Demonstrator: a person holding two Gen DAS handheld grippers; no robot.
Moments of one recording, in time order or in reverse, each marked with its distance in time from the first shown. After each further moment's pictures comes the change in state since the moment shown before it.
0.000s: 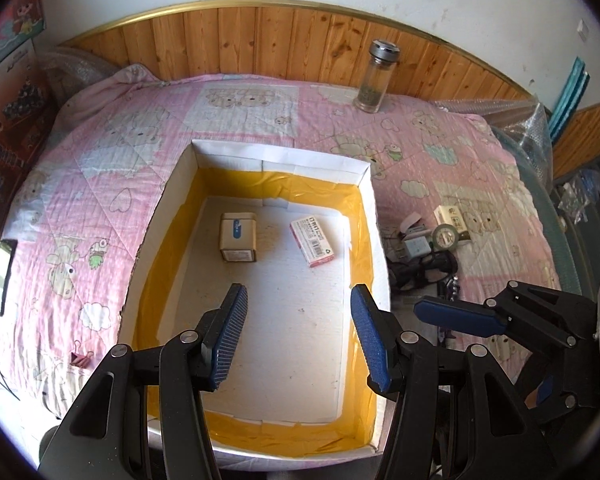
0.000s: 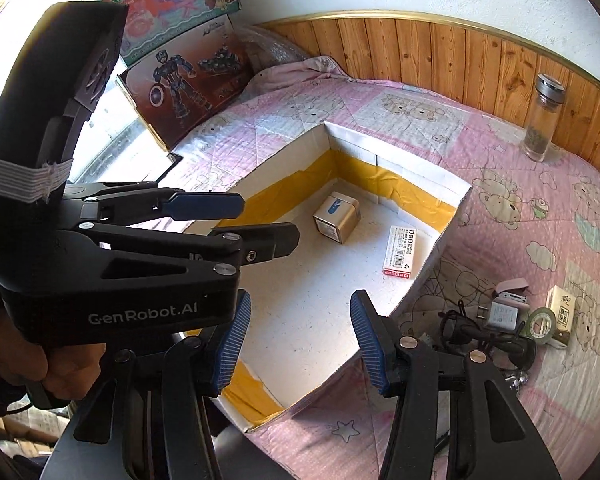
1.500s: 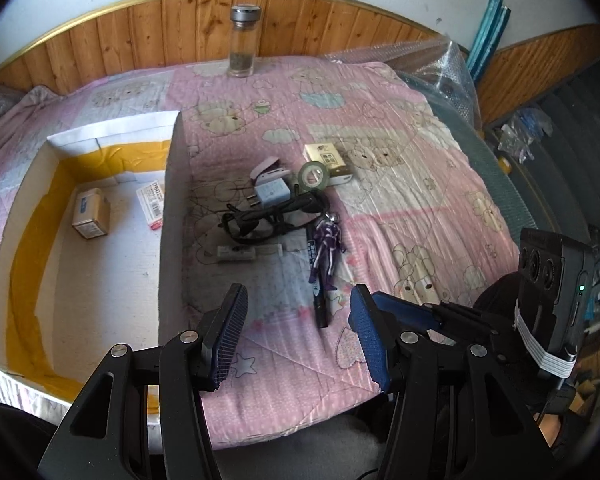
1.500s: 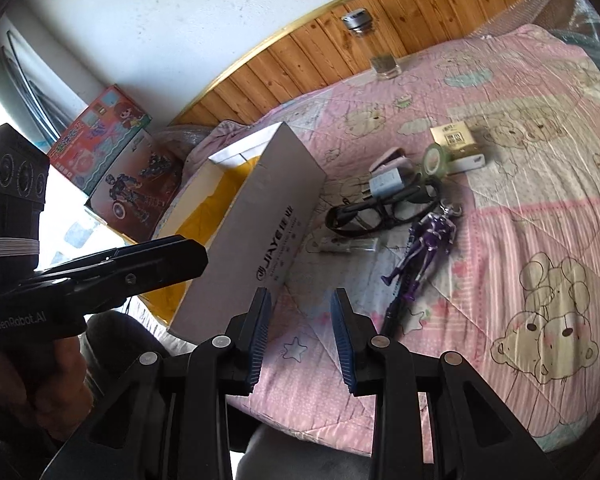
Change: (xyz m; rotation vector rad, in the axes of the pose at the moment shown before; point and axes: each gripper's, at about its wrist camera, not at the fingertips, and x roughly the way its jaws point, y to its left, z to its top) left arm 0.019 -0.151 -0.057 0.168 0.058 -0.189; right arm -0.063 -0.121 -0.176 0.507 -0.228 0.035
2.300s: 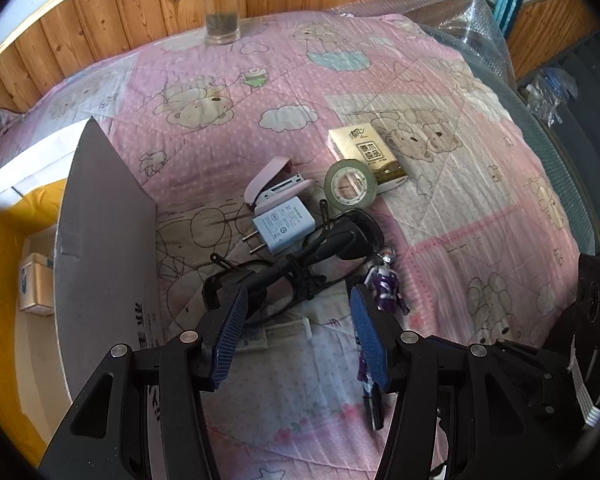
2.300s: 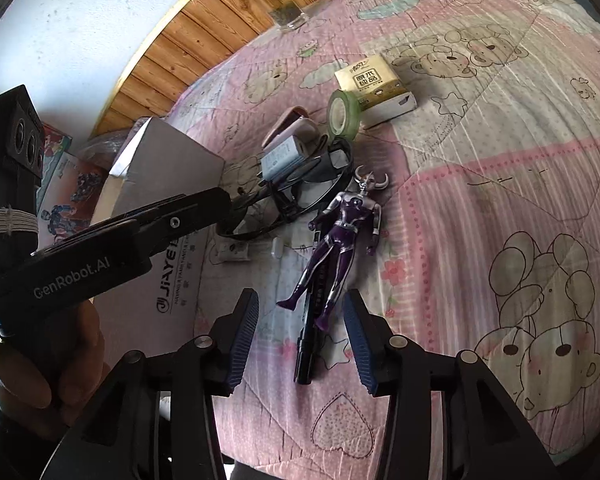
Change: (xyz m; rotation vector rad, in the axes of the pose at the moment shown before) left arm 0.140 0.013 0.069 0.098 0.119 0.084; right arm 0.065 -0.075 0.030 0.215 0.146 -0.153
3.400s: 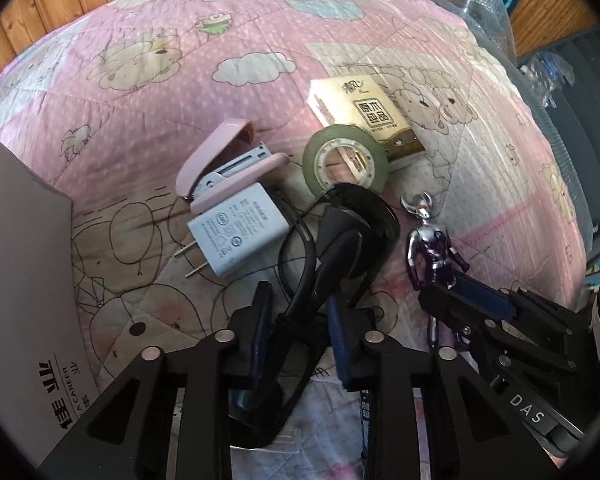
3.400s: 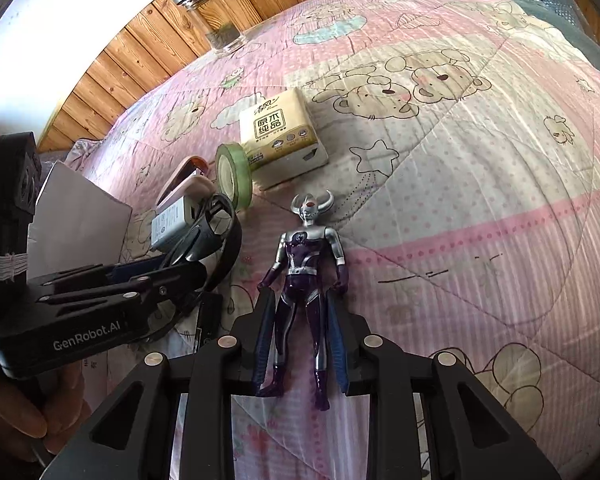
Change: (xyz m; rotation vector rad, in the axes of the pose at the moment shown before) left arm 0.073 -0.014 0.017 -0.002 0.124 -0.106; right arm 0.022 -0.043 0.039 -0.022 -0.089 -0.199
